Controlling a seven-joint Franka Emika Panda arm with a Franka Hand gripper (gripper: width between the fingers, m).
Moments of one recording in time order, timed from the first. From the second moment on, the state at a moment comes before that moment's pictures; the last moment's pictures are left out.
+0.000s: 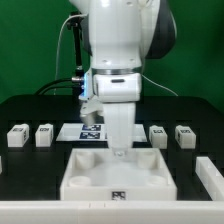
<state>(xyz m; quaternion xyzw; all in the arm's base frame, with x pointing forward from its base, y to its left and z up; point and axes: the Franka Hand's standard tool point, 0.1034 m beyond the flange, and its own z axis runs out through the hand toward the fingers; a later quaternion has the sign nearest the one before) 0.481 0.017 0.017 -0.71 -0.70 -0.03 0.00</state>
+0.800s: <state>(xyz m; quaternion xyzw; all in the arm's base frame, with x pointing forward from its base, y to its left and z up) 0.491 0.065 0.014 -0.72 -0.70 0.01 0.04</state>
